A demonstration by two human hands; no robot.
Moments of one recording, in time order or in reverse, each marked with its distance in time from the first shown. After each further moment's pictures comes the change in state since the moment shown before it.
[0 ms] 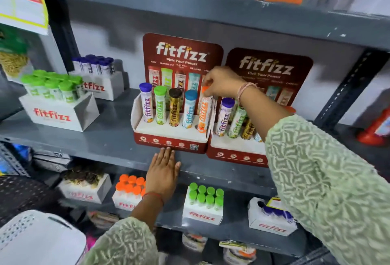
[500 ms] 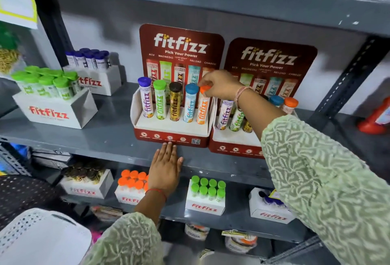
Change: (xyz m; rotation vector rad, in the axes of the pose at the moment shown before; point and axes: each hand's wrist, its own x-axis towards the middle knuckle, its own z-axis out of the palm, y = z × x) left_hand -0.001 -0.001 0.000 0.012 -0.052 0.090; right_hand 0.004 0.008 0.025 0.153 -0.073 0.036
